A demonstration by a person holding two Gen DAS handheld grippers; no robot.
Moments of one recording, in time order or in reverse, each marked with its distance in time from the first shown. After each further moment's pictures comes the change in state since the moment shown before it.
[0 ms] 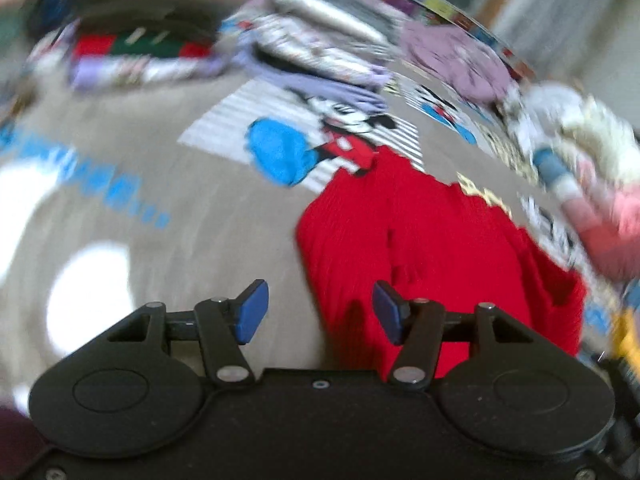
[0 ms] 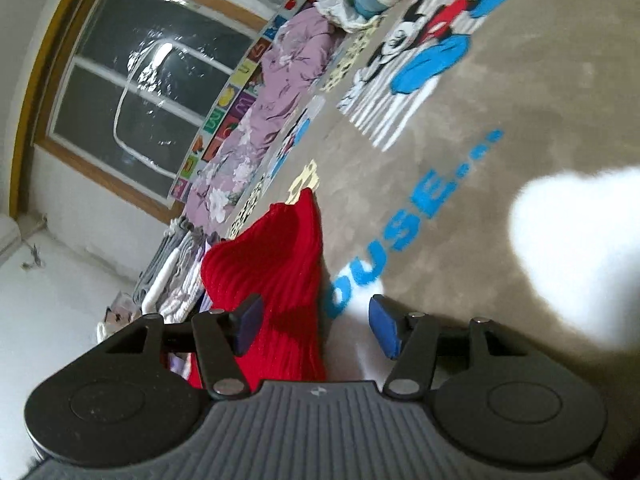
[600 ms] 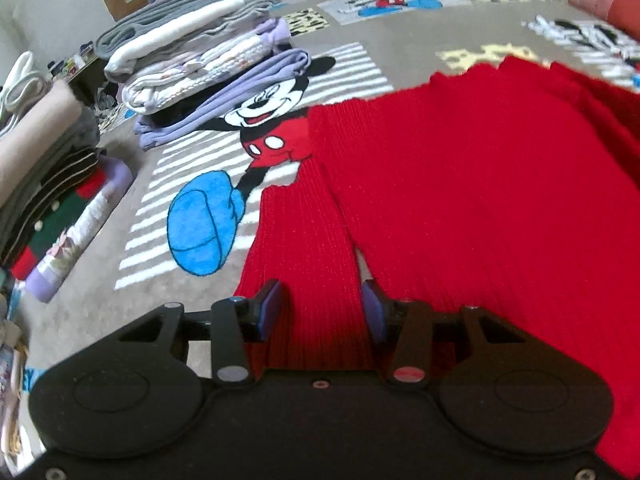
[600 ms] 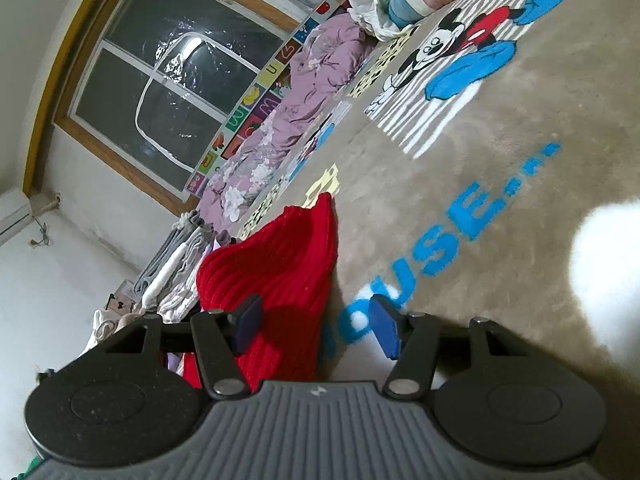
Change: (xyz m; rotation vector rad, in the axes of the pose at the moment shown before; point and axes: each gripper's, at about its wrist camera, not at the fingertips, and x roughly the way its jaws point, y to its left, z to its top) left arm 0.114 -0.094 0.013 0.623 0.122 0.285; right arm 0.025 0.001 0.002 -0.082 -0.027 0.045
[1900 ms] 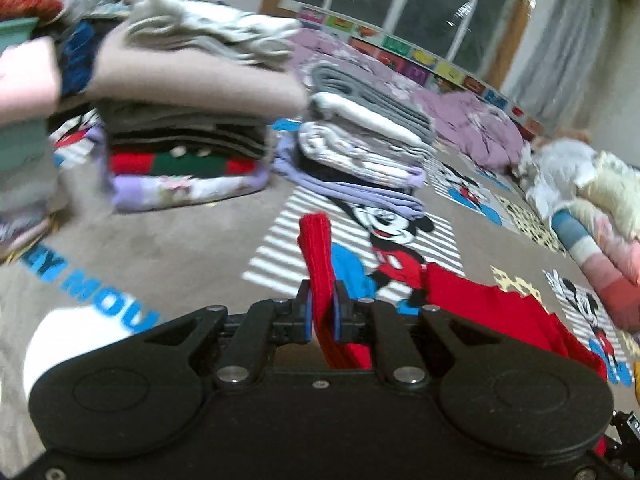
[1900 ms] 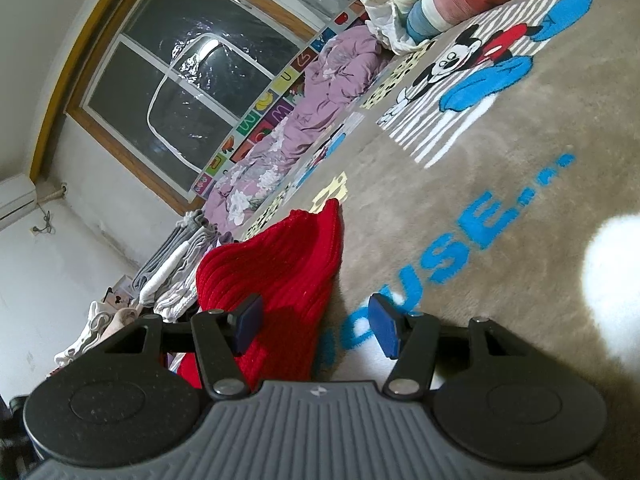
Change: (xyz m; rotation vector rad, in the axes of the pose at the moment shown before) left arm -0.081 0.186 -0.075 -0.702 -0.307 -0.185; right arm 0.001 0.001 -0.007 -0.074 -0.036 0.011
